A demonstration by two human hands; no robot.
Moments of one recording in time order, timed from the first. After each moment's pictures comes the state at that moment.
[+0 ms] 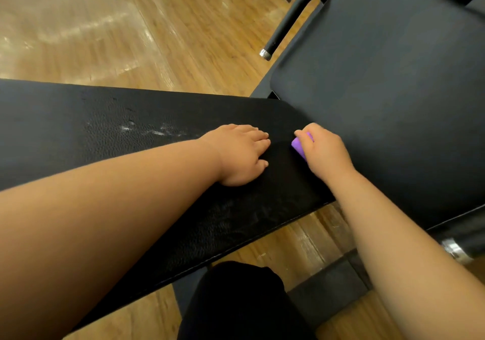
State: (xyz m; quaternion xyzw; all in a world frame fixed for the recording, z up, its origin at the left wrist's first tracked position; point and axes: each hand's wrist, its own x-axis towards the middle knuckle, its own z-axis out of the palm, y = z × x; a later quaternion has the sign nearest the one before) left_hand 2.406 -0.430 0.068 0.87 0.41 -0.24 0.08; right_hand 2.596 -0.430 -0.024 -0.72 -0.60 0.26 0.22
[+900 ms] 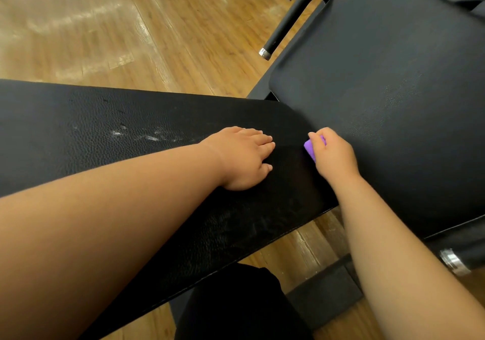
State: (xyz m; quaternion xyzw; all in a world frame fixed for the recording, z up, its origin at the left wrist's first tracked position) left_hand 2.410 -0.419 0.060 0.88 0.41 -0.23 0.10; right_hand 2.609 -0.418 -0.036 -0.76 -0.53 0.27 0.25
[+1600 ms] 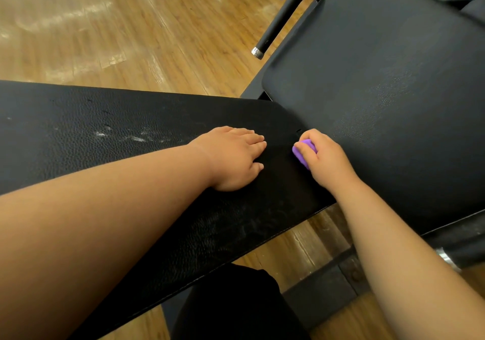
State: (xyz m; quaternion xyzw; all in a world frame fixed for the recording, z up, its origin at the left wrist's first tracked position) left_hand 2.412 -0.417 0.057 0.88 0.41 -0.23 0.09; right_hand 2.621 -0.427 -0.037 -0.68 -0.64 0.27 0.23
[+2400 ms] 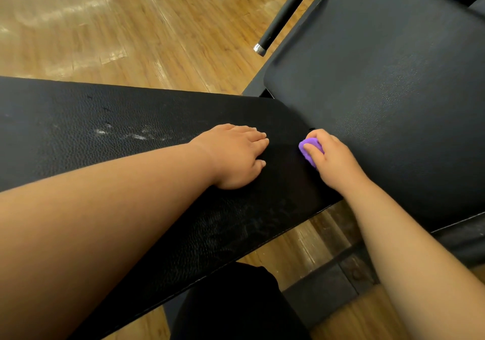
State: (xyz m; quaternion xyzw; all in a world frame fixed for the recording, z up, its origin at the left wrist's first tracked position) left_hand 2.411 -0.416 0.056 0.88 0.42 -0.21 0.09; right_hand 2.633 -0.424 -0.048 -0.68 -0.65 0.26 0.21
